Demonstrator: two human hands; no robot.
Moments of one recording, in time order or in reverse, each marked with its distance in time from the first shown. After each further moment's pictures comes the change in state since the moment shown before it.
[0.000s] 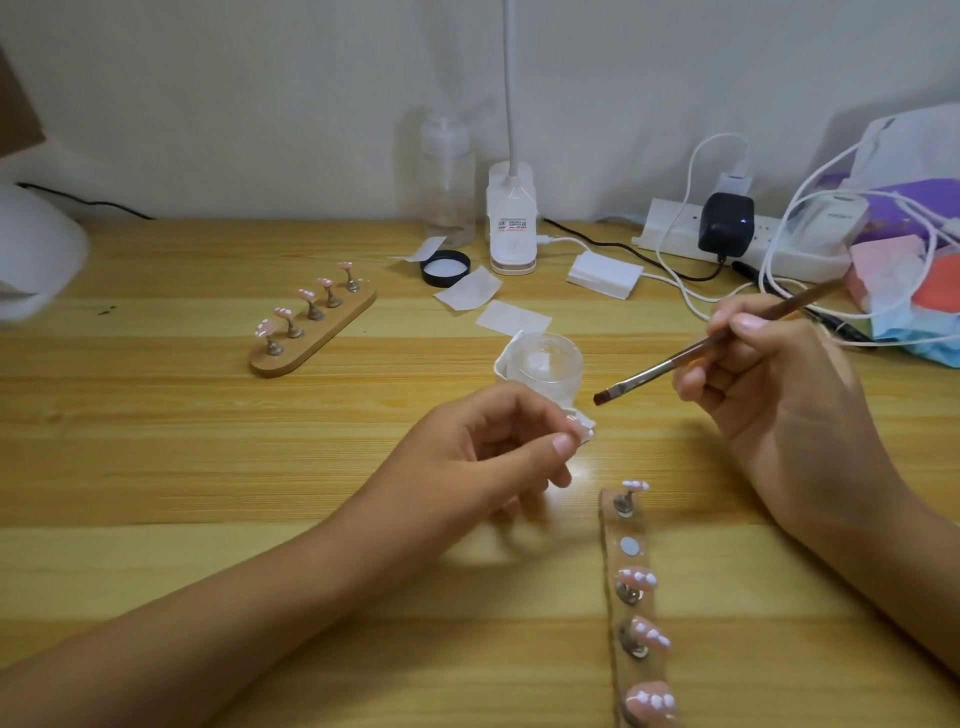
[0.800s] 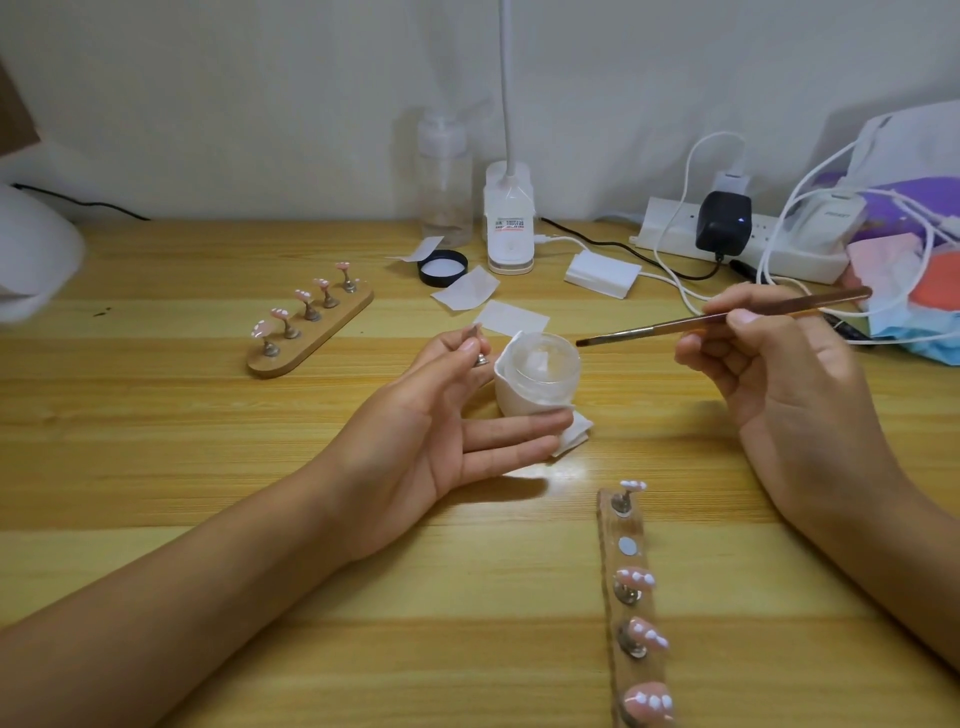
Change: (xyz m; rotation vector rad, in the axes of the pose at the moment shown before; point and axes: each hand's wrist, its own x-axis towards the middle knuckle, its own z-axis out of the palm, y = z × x) left_hand 0.013 0.011 -0.018 -0.733 0.009 -0.263; right_hand 0.004 -0.001 -0.004 -0.149 0.089 -0.054
